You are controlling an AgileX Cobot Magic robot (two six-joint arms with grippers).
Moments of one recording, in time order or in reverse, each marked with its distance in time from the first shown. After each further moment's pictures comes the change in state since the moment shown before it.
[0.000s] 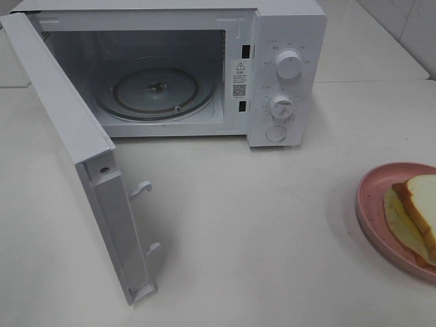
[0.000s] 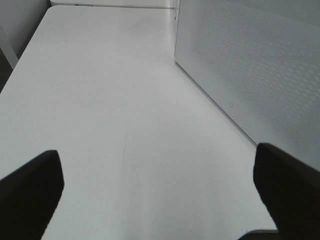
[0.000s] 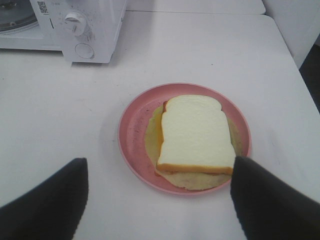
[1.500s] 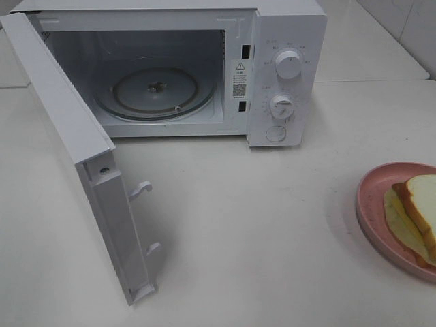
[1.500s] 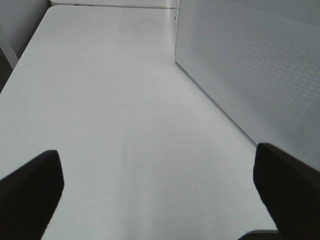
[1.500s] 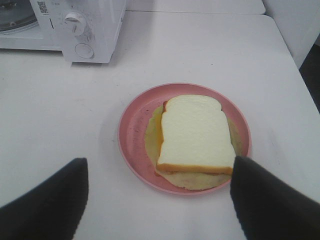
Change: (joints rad) left arm 0.000 0.000 0.000 0.001 0.000 -0.002; right arm 0.000 0.000 0.000 0.000 0.000 0.000
